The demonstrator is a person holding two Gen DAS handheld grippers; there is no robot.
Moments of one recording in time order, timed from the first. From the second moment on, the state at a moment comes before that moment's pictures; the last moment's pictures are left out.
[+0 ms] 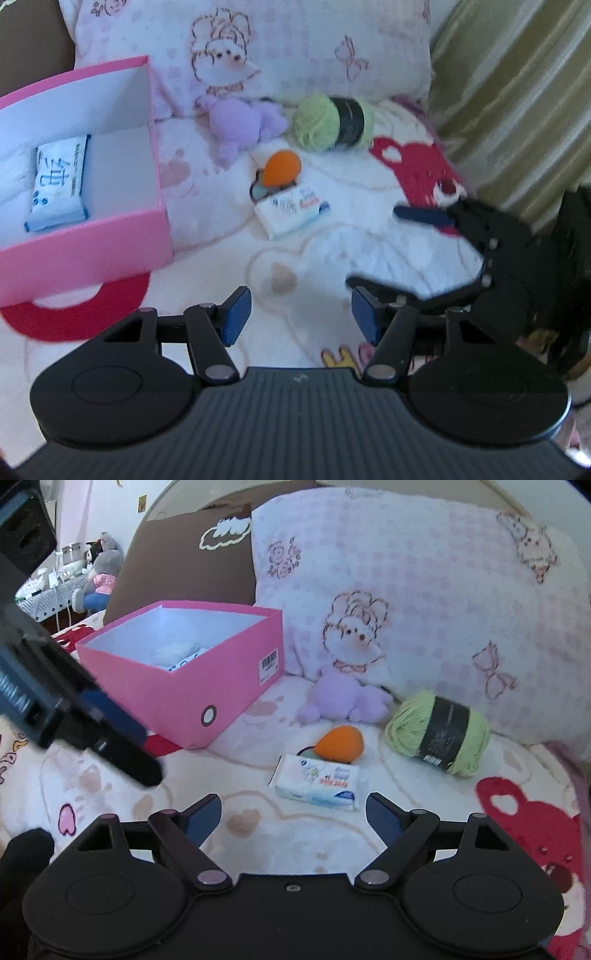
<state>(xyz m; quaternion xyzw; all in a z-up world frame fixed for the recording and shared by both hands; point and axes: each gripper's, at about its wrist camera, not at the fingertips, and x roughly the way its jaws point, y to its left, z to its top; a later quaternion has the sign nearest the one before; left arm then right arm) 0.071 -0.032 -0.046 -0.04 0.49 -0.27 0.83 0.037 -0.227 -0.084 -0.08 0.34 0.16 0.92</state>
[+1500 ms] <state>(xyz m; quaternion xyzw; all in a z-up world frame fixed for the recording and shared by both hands) 0.140 -0.087 -0.145 -0.14 0.46 -0.18 0.86 0.099 -0.219 -0.170 -0.06 0.32 0.07 0.94</state>
